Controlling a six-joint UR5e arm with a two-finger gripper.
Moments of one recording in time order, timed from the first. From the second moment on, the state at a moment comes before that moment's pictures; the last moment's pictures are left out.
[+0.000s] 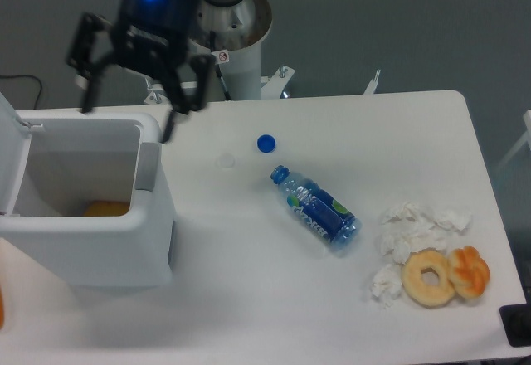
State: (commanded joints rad) arm 2.29 -1.55 -1.46 -0.93 0.82 0.31
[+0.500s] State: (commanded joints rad) arm 2.14 -1.52 -1.45 -0.93 0.77 0.29
